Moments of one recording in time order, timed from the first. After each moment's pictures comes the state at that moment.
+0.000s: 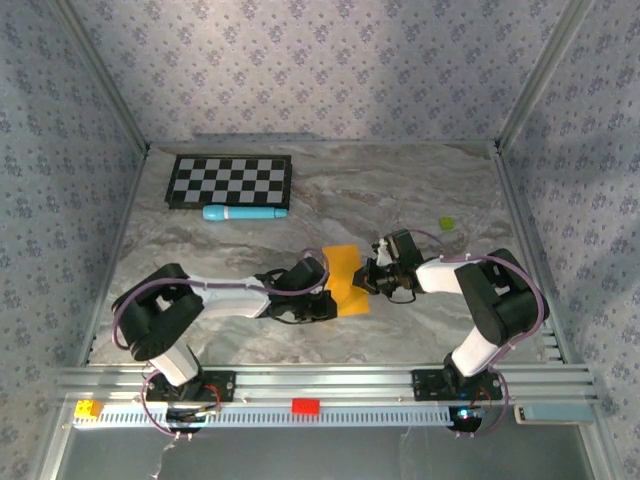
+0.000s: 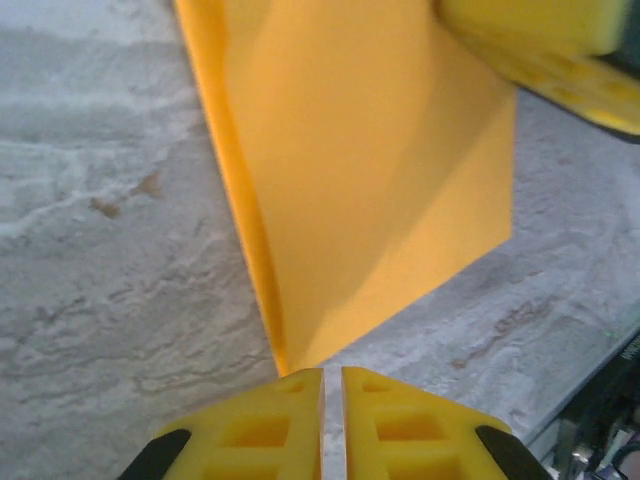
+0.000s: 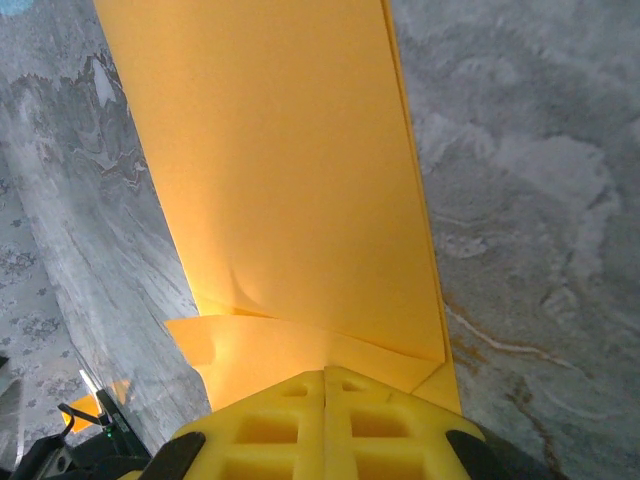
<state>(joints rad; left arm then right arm) -0.99 1.62 0.73 -0.06 0.28 -1.03 0.43 1.63 0.58 0.08 -0.61 0.81</state>
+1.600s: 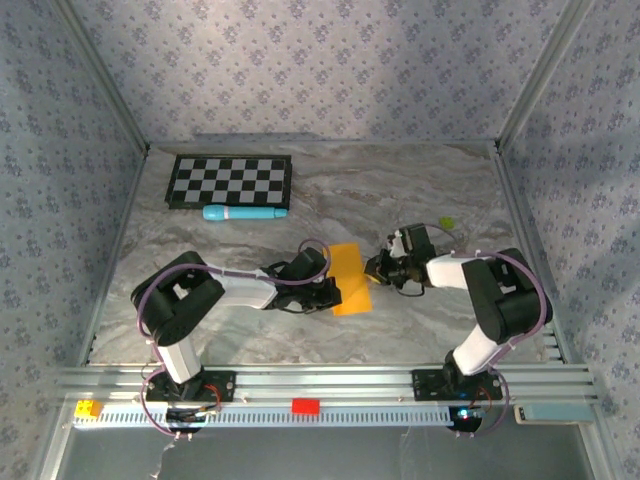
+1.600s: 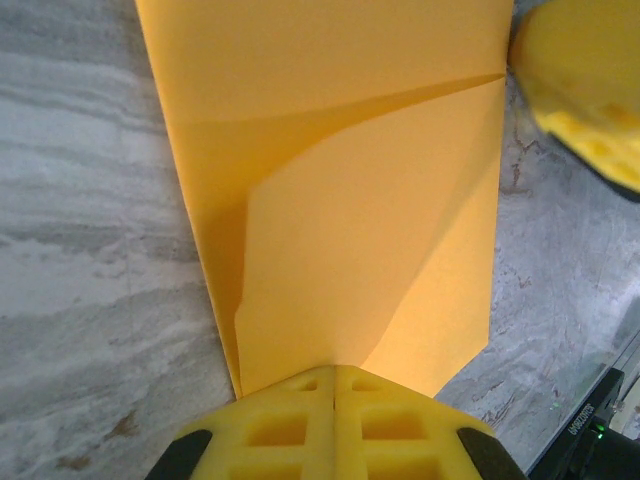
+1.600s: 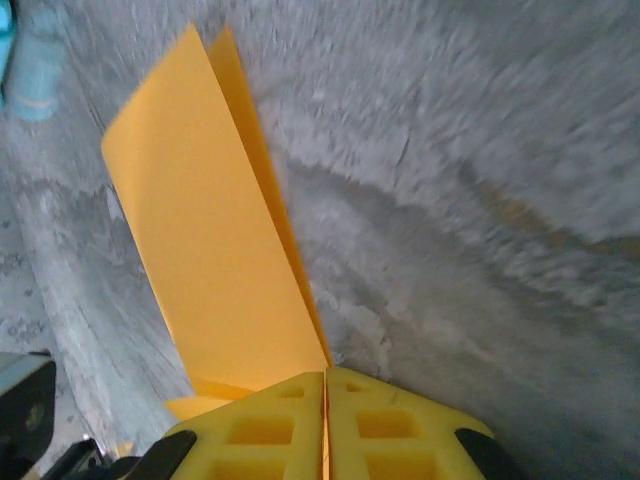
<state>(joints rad) -0.93 1.75 0.76 0.11 0.31 -1.08 0.31 1.61 0.59 0.08 -0.58 0.78</state>
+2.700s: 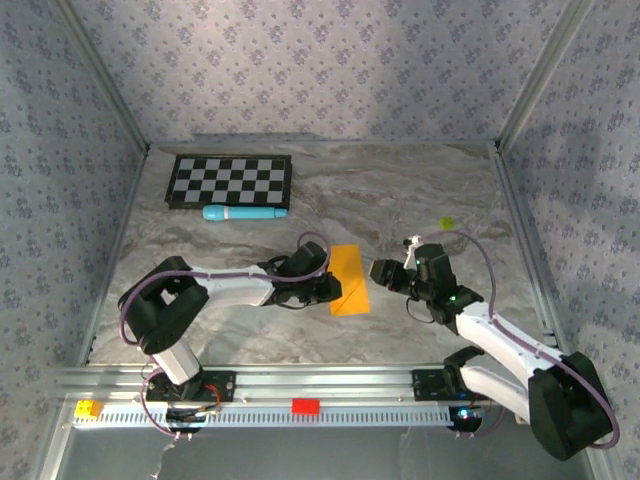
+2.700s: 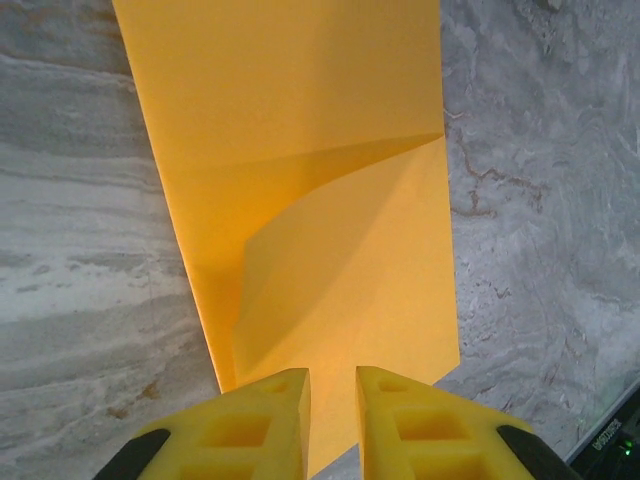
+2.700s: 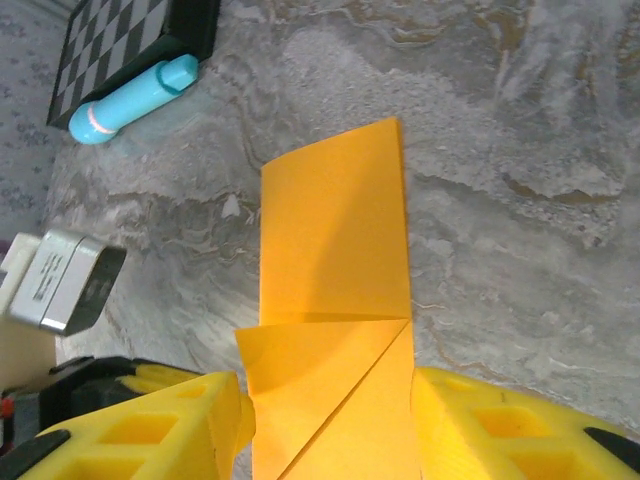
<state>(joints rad) -0.94 1.67 0.82 -0.04 0.21 -1.01 0.44 0.96 0.37 -0.01 -0.27 0.70</state>
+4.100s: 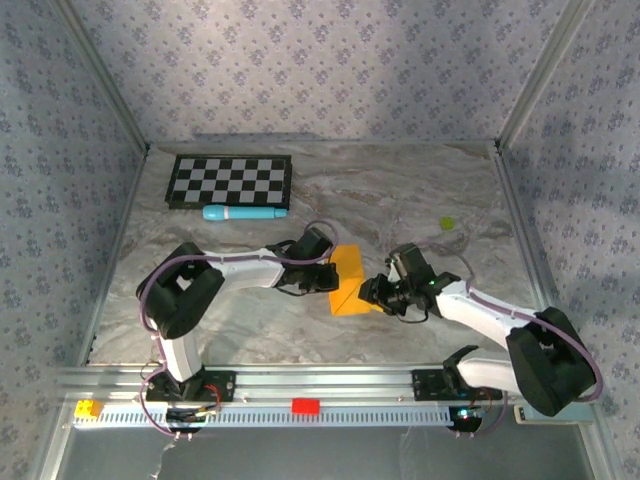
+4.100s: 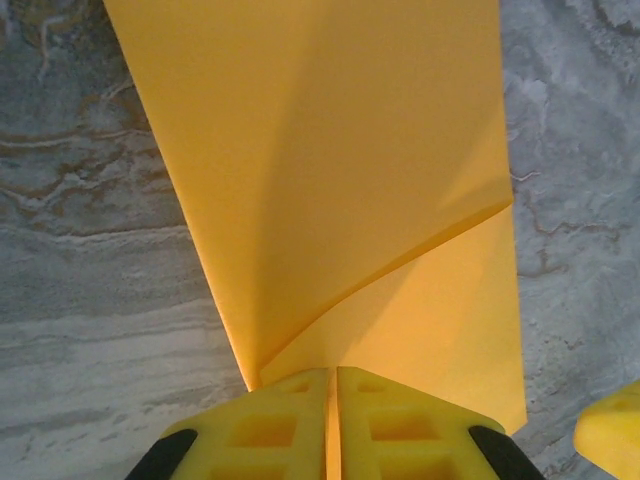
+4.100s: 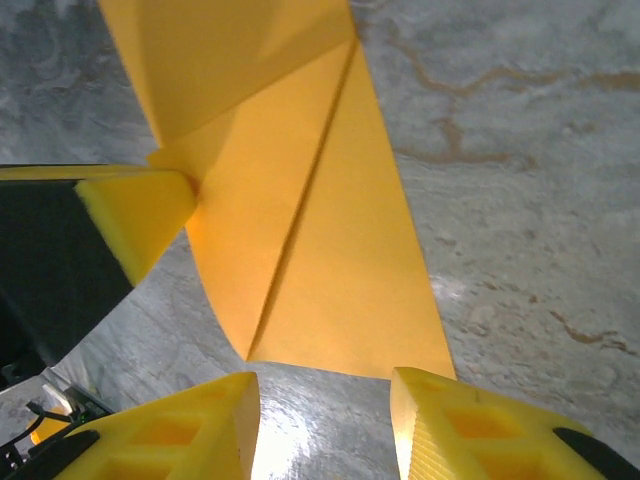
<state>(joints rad) -0.86 1.80 0.98 -0.21 0.24 -0.83 0.54 1.23 0.50 -0.28 -0.43 0.94</state>
